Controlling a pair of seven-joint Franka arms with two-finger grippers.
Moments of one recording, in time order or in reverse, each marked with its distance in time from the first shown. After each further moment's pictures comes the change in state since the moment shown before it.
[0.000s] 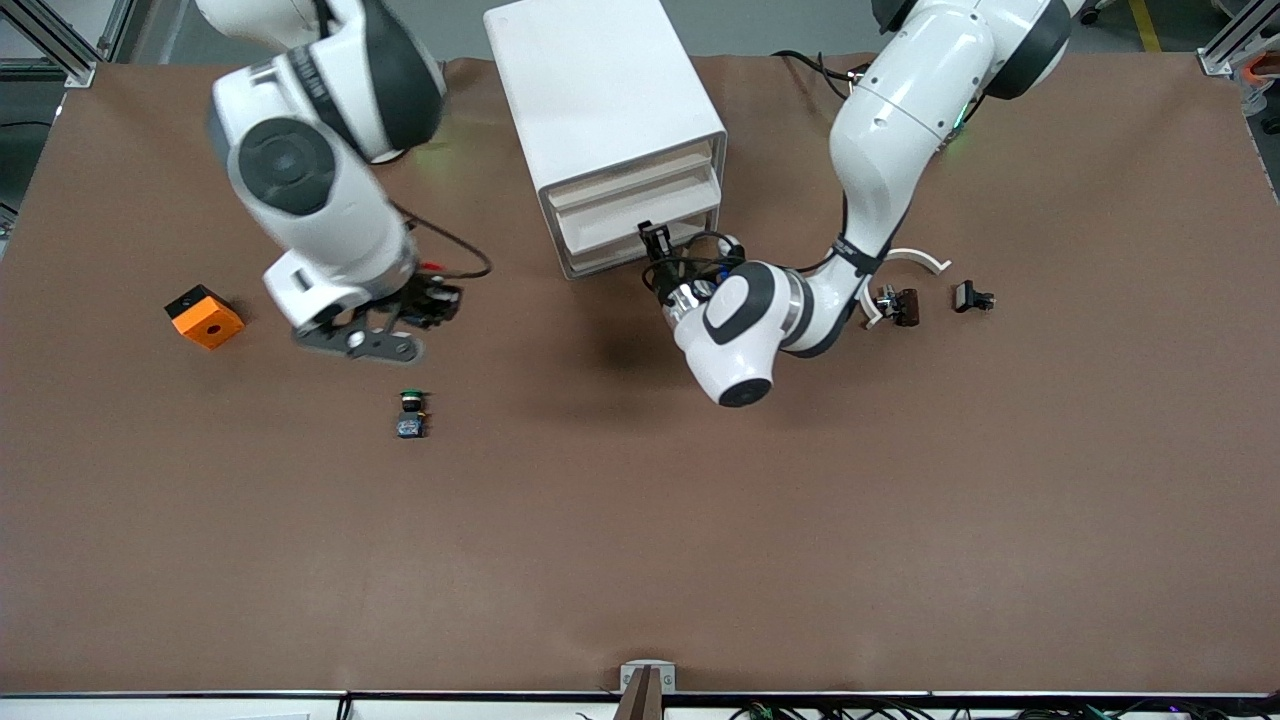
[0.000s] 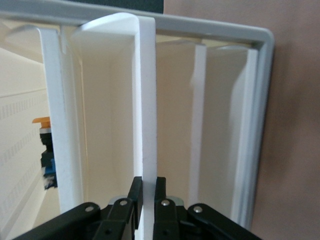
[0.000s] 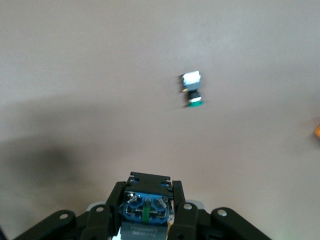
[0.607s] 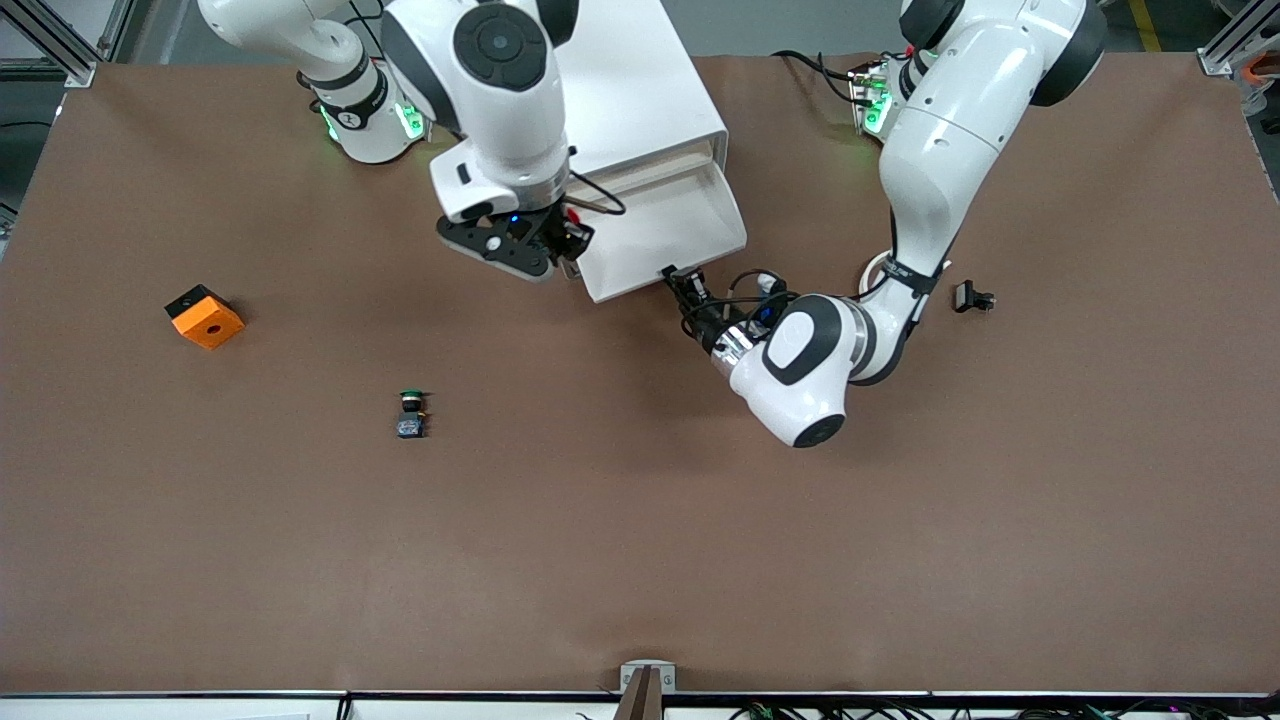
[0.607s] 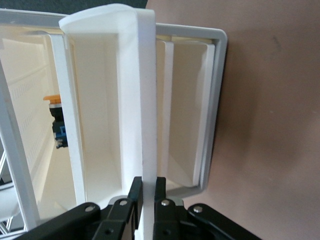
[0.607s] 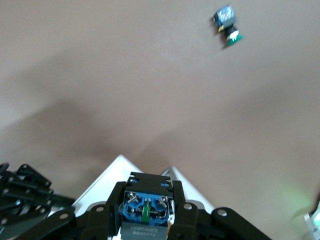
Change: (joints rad) left arm 0.116 0.000 0.002 0.037 0.000 0.034 0.003; right arm 0.242 0.006 0.000 0.002 0.035 0.052 0.510
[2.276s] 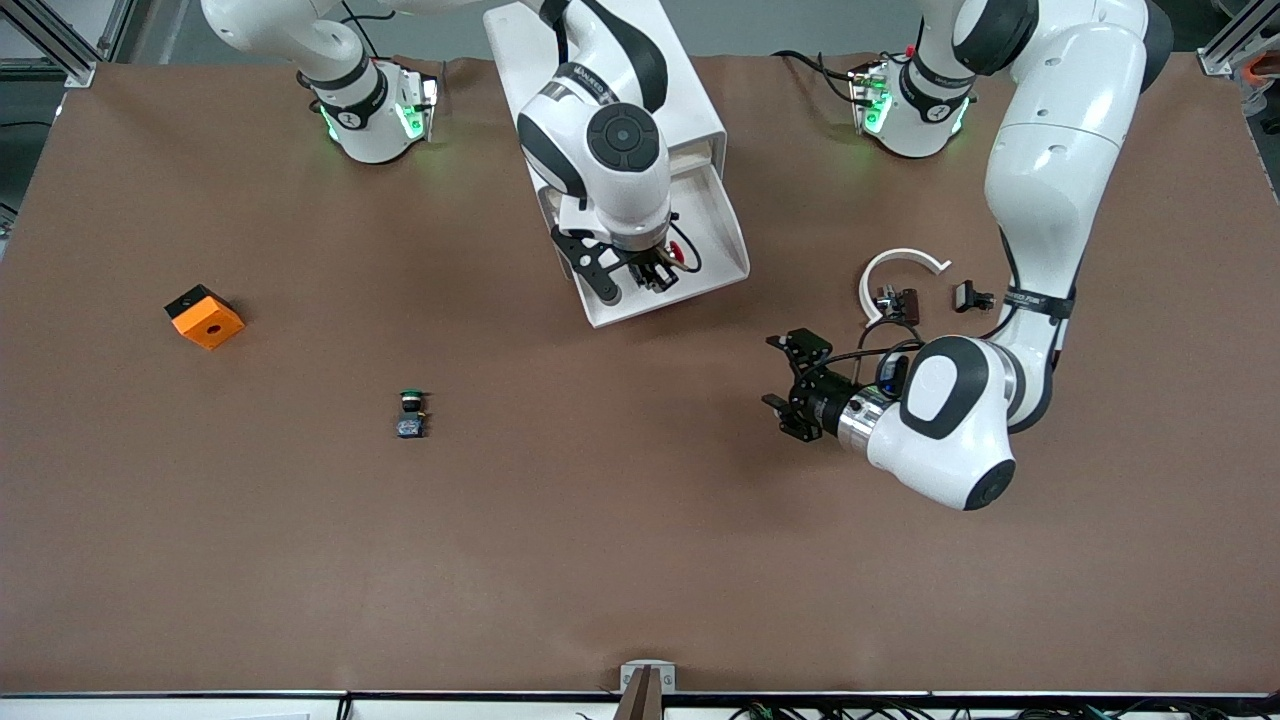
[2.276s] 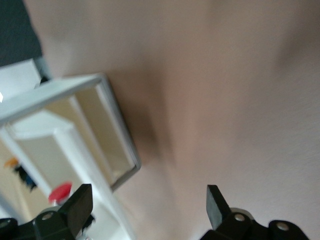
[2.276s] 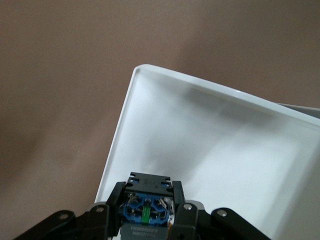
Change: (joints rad) left arm 0.200 -0.003 0.019 0.149 0.256 0.031 0.470; right arm 0.124 0.232 -0.021 -0.007 0.110 0.280 0.506
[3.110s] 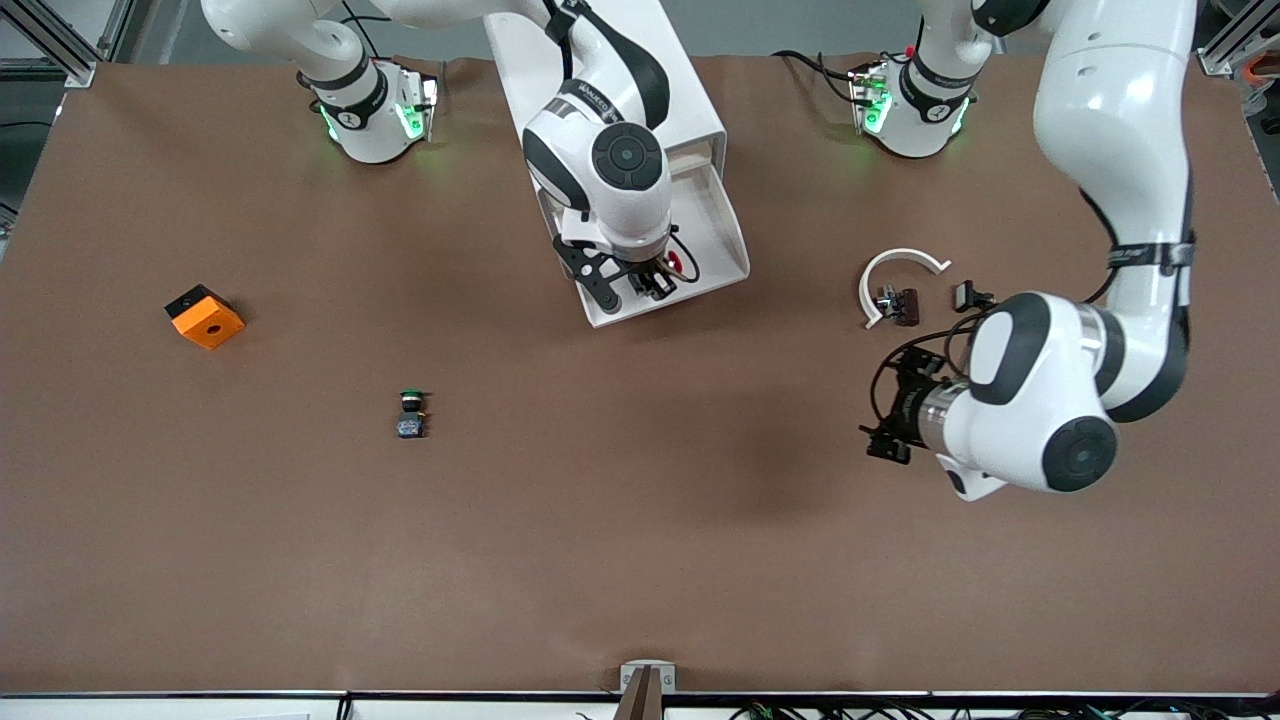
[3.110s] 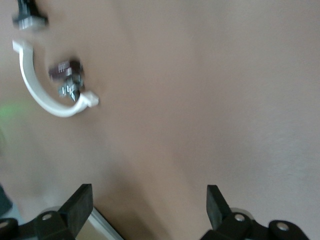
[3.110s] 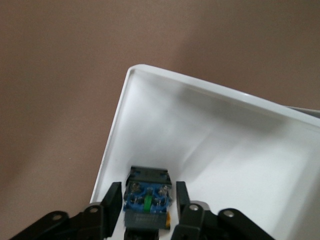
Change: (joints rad) left arm 0.004 -0.165 0.074 0.025 0.423 0.001 0.488; right arm -0.002 0.030 0.000 0.002 0.001 0.008 0.001
